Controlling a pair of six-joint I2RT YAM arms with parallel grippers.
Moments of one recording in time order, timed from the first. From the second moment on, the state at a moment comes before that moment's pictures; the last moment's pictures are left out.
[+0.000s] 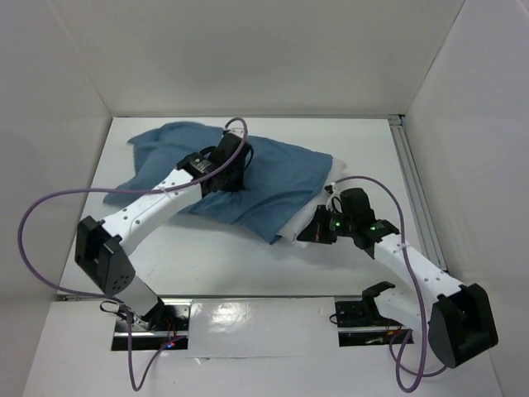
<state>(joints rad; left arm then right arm) -0.67 1.54 1.43 -0.79 -0.28 -0.50 0.35 0.98 0.52 -0.30 -0.56 0.61</state>
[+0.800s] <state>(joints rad) -1.01 1.31 0.99 -0.58 -0.37 -0.59 0.42 1.04 0.64 -0.15 -0.46 0.68</state>
